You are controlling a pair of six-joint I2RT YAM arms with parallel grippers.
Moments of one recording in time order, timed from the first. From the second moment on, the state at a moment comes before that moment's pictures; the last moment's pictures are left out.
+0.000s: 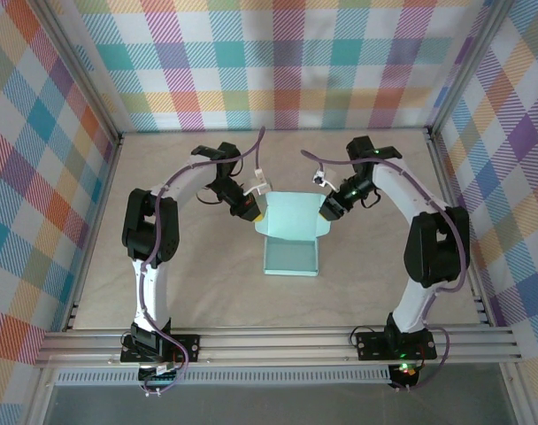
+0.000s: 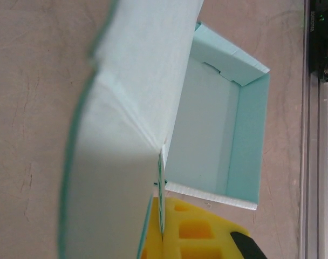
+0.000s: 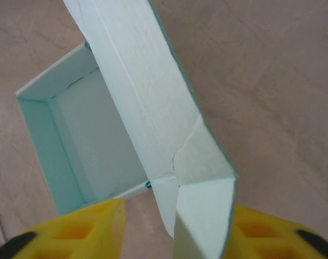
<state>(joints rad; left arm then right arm) -0.36 2.09 1.73 -1.18 0.76 0.82 0.25 1.81 1.50 -1.12 -0.55 -0.76</state>
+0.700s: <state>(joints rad) -0.35 2.09 1.73 -1.18 0.75 0.82 0.25 1.85 1.54 -1.22 -0.61 -0.84</state>
